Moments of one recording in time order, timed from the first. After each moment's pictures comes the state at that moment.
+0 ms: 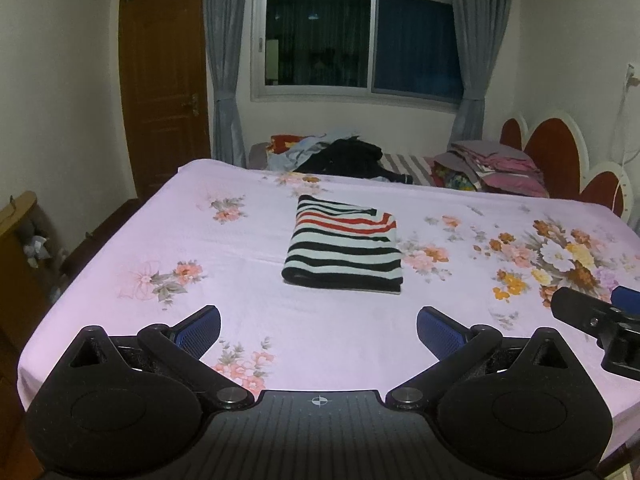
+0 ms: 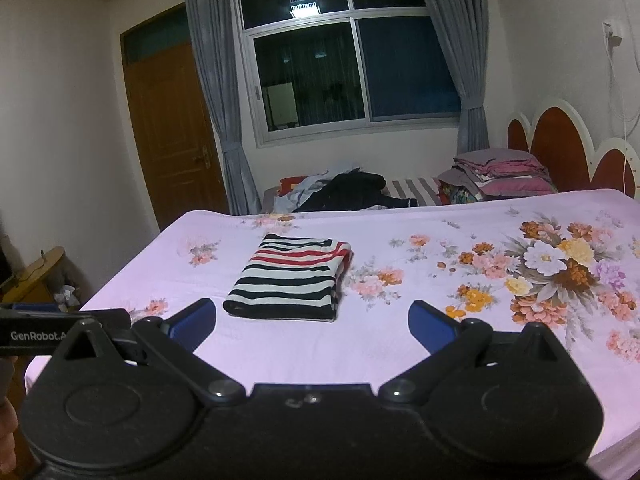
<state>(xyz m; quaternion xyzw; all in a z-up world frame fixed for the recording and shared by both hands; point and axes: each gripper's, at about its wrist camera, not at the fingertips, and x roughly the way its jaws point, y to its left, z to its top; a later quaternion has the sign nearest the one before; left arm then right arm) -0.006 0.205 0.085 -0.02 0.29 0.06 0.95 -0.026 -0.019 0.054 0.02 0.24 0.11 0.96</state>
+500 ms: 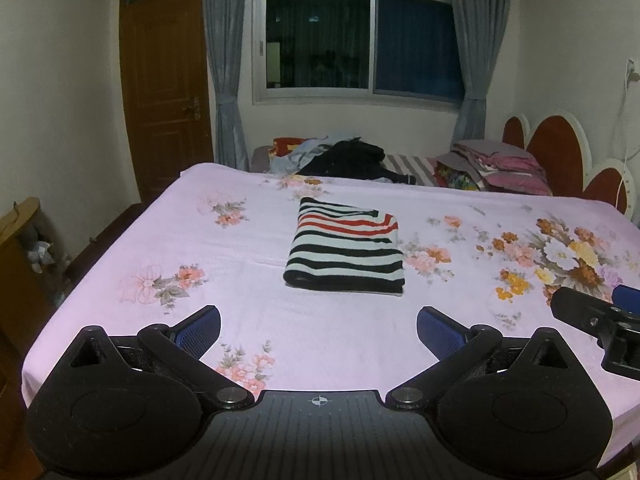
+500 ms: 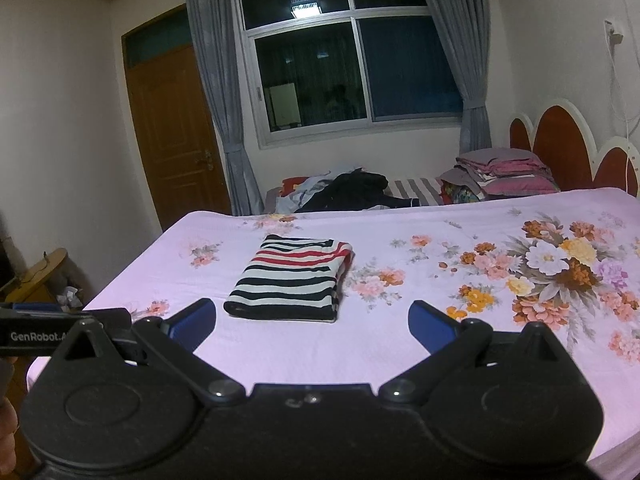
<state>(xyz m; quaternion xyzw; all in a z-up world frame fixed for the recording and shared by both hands) -0.002 0.198 0.085 -0.01 0.29 0.07 0.95 -0.025 -0.024 0.052 0.02 0.24 0.11 0.96</state>
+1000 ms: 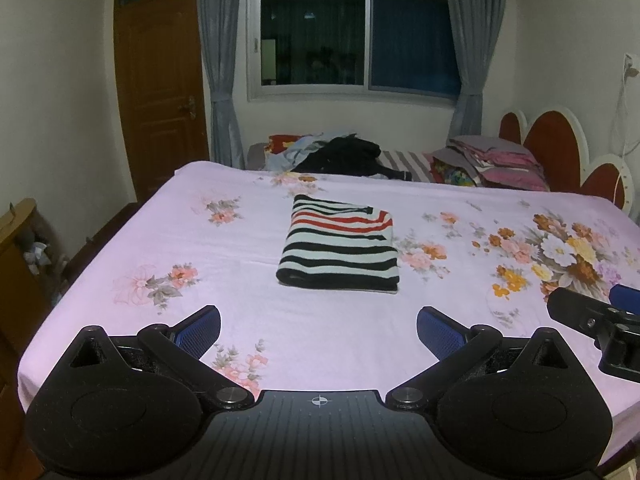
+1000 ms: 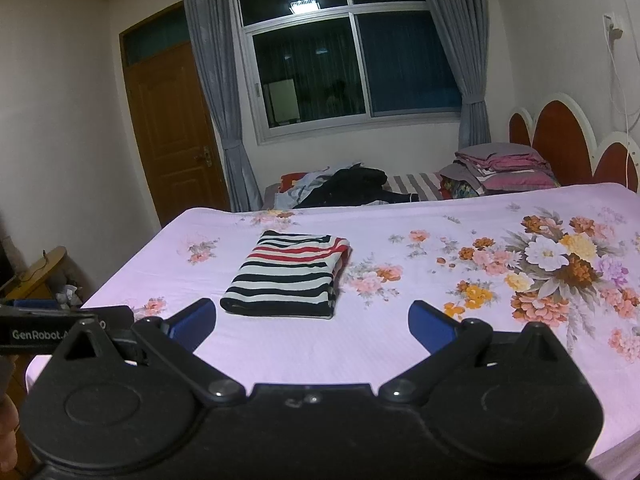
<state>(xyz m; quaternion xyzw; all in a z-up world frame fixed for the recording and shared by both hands) 0.003 0.192 0.084 -0.01 0.30 0.06 0.95 -0.025 -0.027 0.049 0.03 0.24 0.11 0.96</state>
